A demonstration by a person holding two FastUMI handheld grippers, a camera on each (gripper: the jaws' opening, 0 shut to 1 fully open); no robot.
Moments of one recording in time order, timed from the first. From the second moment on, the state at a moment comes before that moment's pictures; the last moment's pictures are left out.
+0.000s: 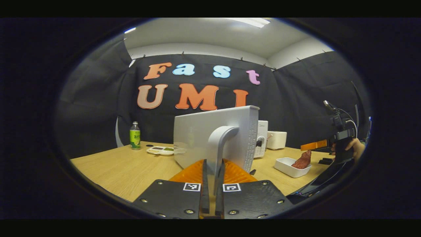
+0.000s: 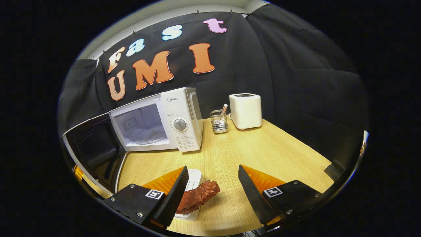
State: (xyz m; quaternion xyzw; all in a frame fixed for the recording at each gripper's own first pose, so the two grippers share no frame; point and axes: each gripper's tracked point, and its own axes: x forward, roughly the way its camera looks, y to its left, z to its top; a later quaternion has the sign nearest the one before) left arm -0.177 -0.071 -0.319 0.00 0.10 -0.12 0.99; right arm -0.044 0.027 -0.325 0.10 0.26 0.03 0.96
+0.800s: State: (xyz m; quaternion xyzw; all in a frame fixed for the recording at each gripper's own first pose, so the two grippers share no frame) left arm -0.174 0.052 -0.312 0.03 0.13 -0.10 0.99; right arm -0.056 0.028 -0.347 0.11 0.31 -0.02 0.95
